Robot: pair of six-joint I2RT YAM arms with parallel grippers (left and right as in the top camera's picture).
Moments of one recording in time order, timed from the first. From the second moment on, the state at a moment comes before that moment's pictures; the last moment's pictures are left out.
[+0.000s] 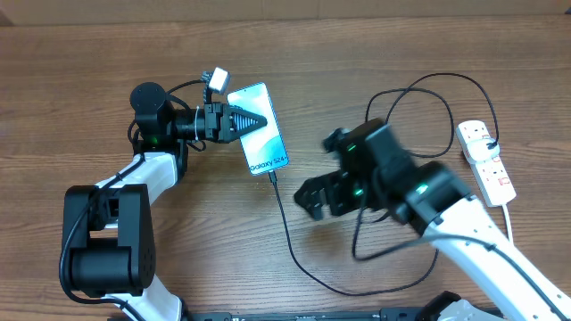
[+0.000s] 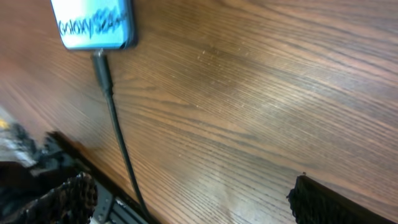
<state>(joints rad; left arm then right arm) -0.01 1.83 0.91 0.93 1.56 -1.23 0.65 1.29 1.13 -0.89 -0.28 0.36</state>
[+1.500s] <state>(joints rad) 0.00 1.83 0.91 0.93 1.53 -1.22 0.90 1.45 1.09 -0.49 0.02 0.47</state>
